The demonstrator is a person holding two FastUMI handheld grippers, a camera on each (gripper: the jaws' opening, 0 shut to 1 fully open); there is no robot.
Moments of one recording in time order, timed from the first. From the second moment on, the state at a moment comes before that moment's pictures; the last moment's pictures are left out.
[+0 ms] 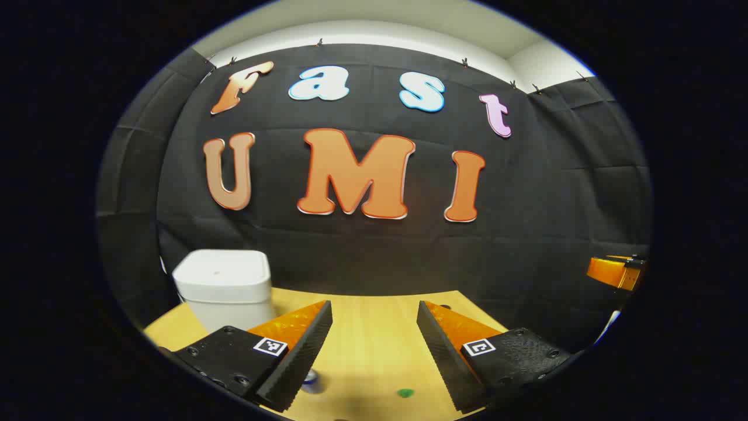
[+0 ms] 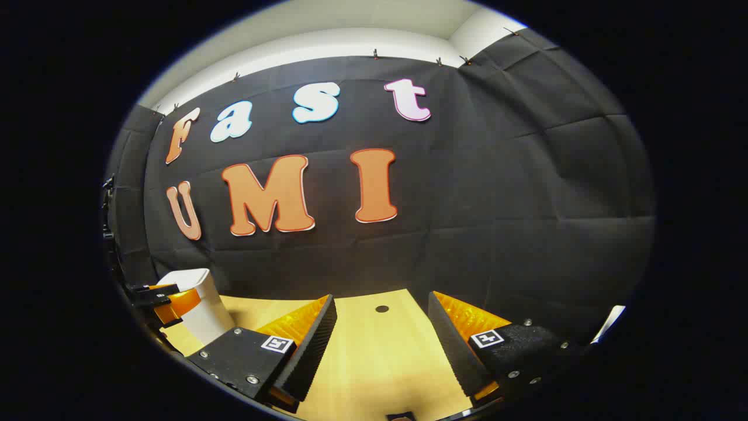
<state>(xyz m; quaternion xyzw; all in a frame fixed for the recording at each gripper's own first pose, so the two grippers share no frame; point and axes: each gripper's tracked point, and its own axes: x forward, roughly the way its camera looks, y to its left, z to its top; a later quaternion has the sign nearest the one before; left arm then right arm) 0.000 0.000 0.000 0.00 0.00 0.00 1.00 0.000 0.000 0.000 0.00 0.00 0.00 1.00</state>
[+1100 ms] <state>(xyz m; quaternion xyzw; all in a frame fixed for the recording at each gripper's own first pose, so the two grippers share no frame) 0.013 0.158 0.016 0.00 -0.03 0.11 0.99 0.066 0.175 -0.049 -0.04 0.04 0.15 0.99</state>
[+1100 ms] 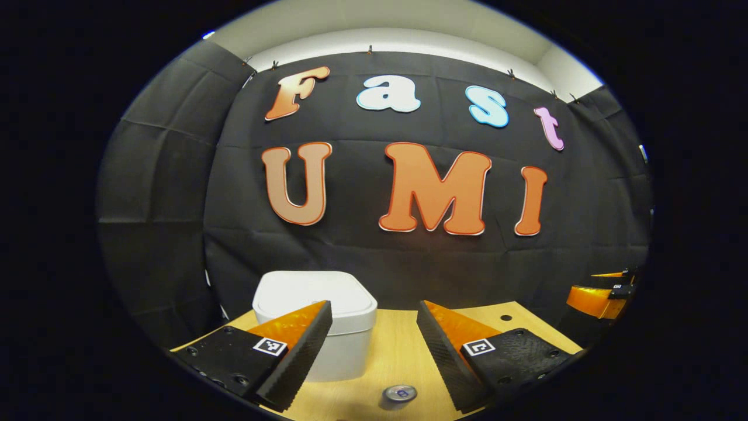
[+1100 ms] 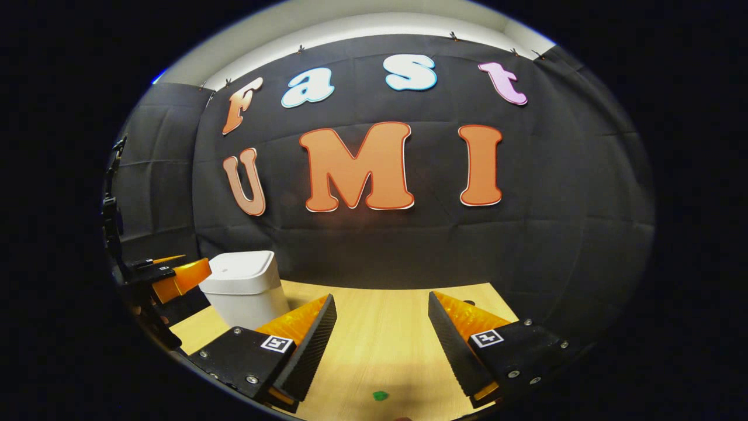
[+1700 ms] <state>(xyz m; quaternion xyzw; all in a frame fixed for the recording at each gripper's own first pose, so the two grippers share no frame) 0.055 0.184 0.025 -0.03 -0.02 0.08 1.00 0.085 0.195 -0.051 -0.04 0.05 0.10 0.99</state>
